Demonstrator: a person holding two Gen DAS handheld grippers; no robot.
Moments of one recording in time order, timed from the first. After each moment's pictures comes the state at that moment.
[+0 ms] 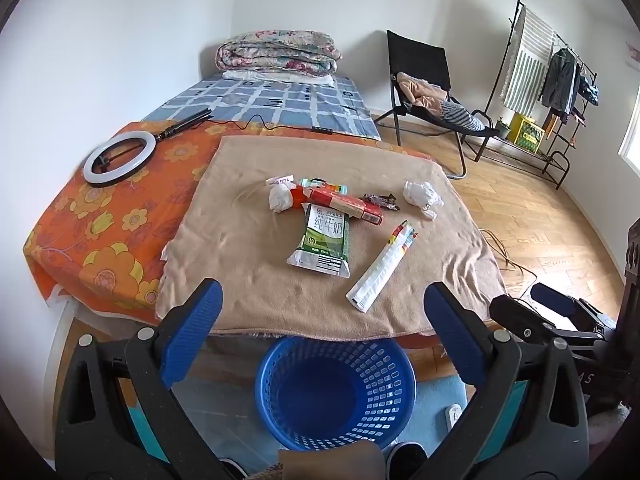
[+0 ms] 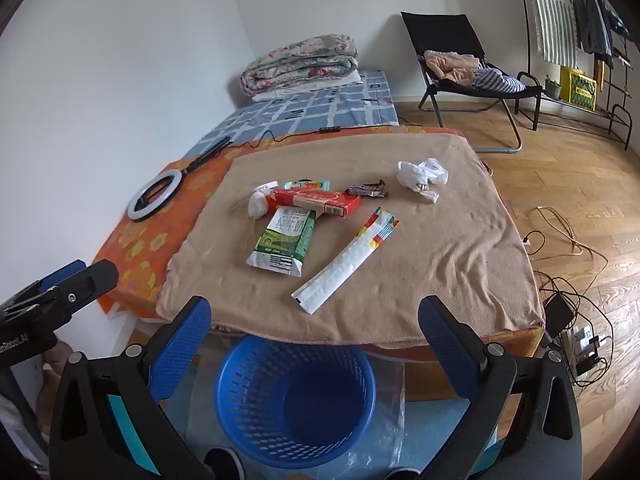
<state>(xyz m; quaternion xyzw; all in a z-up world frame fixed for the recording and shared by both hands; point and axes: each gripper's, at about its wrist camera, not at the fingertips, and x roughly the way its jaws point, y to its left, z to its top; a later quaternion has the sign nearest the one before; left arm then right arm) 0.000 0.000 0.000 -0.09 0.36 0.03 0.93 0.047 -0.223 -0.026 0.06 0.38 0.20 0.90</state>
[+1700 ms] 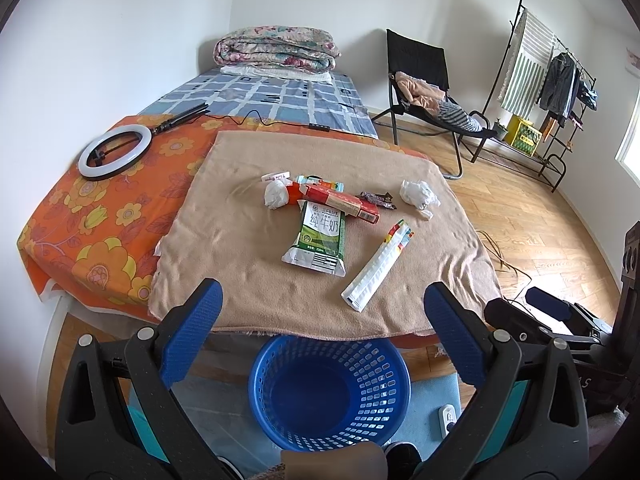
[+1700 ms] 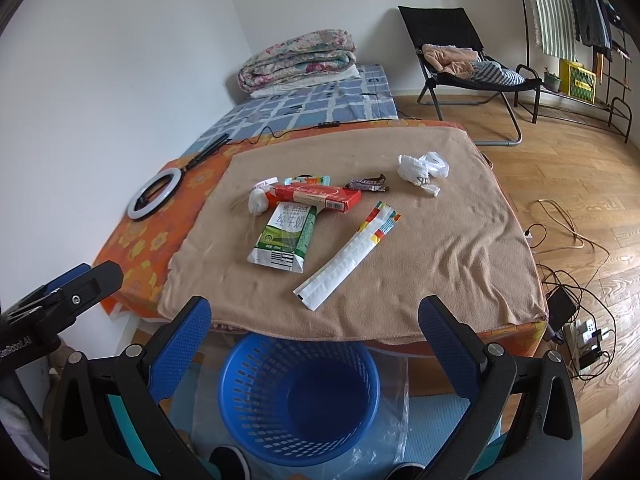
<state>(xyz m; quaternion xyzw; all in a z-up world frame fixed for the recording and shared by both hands) 0.000 0.000 0.000 -0.10 0.36 0.03 0.93 0.047 -0.220 -0.030 0.06 0.39 0.20 0.90</state>
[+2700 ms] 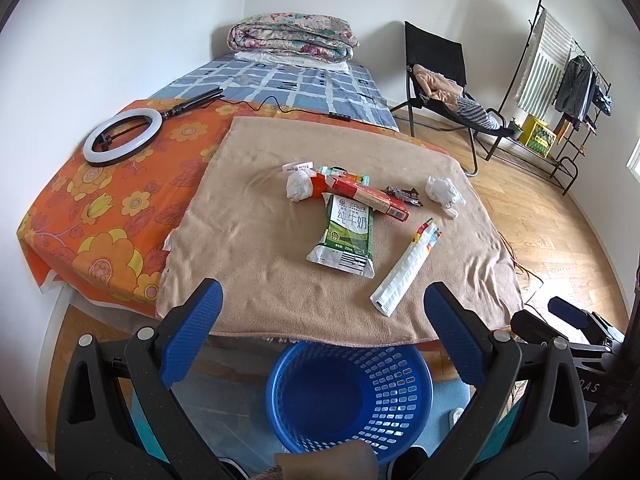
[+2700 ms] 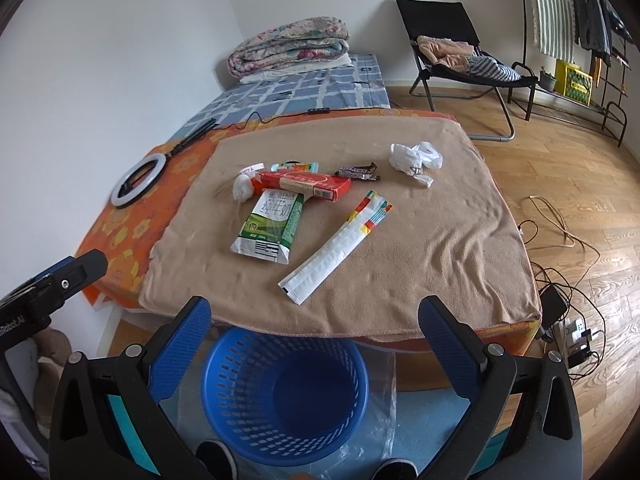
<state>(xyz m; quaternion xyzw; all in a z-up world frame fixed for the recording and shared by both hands) 0.020 0.018 -0.031 -0.11 0.37 0.05 0.92 0.062 -0.212 -0.042 0.04 0.41 0.18 0.89</state>
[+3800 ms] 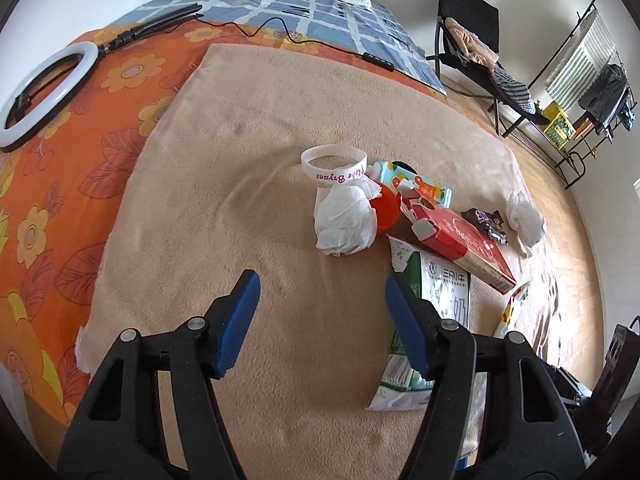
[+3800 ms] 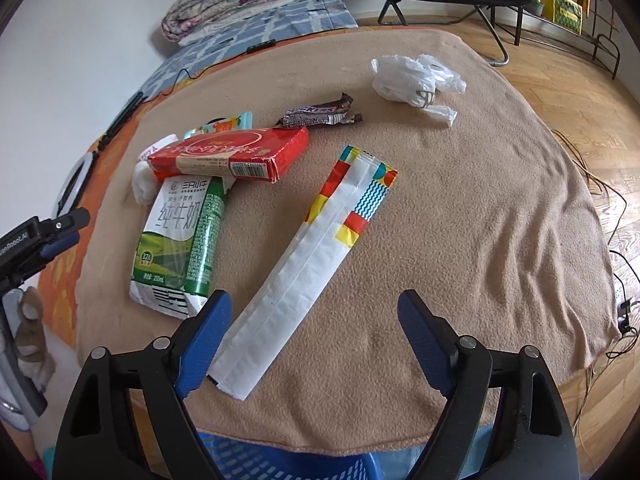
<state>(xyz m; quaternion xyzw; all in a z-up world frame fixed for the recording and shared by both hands) 0.261 0.116 -0.148 -0.18 0.48 0.01 0.86 0.210 -0.180 -0.163 0.09 0.52 0.12 0.84</state>
